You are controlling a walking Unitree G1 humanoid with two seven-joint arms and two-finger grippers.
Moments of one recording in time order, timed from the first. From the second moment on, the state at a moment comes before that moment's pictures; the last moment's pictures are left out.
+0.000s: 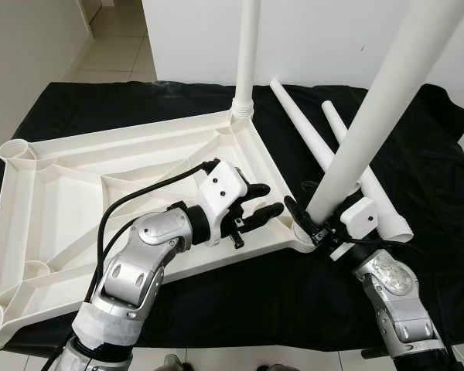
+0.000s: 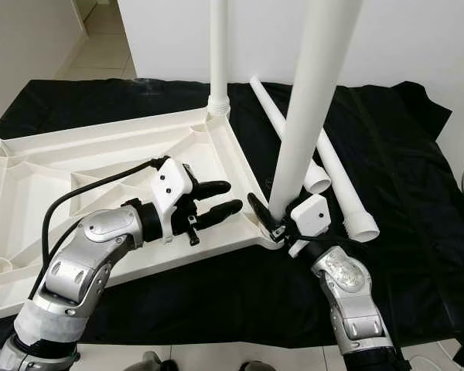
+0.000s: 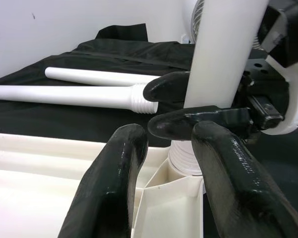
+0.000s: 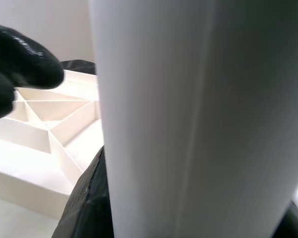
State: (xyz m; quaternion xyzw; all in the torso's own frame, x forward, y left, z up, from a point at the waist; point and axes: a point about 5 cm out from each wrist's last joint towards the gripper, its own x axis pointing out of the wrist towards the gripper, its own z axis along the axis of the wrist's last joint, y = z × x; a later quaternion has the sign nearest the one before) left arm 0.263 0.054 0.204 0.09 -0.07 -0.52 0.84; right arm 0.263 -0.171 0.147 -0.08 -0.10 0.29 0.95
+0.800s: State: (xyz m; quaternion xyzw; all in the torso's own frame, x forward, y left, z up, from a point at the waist) left arm 0.263 0.054 0.204 0.09 -0.07 -0.52 0.84; right arm 0.275 -0.170 0.150 -0.06 -0.08 0.28 0.96
